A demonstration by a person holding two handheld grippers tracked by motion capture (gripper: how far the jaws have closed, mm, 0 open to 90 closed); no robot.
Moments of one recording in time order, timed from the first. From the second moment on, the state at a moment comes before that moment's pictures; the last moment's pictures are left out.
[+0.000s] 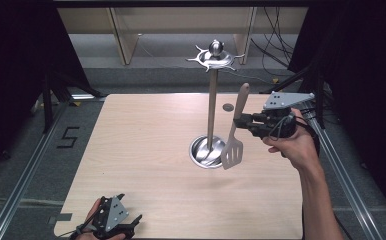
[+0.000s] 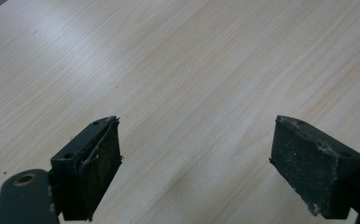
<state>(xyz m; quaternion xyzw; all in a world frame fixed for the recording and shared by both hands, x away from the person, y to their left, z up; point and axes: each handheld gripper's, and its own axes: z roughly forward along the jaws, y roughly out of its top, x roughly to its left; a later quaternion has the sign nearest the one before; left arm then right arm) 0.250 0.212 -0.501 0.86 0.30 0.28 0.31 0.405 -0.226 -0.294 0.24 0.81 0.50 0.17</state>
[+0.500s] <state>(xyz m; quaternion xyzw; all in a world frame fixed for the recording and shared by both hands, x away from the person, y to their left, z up) 0.250 0.212 -0.501 0.86 0.30 0.27 0.31 0.417 -0.217 -0.278 0.23 0.82 0.50 0.17</state>
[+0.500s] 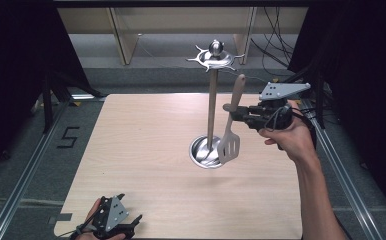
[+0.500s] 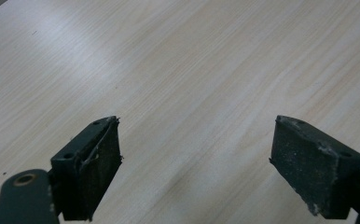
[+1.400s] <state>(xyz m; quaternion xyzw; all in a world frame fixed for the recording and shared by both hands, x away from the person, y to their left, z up) 0.250 0.211 -0.501 0.86 0.30 0.27 0.31 0.431 -0.211 -0.264 0.24 0.83 0.48 0.15</state>
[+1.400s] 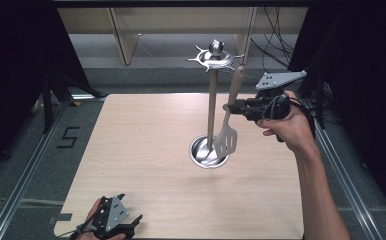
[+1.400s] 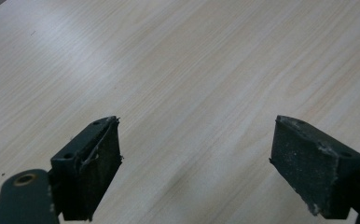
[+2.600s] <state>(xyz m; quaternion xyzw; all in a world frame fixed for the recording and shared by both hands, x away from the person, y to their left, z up) 0.250 0.211 -0.501 0.86 0.30 0.27 0.31 0.436 -0.212 -0.272 0.26 0.82 0.48 0.15</state>
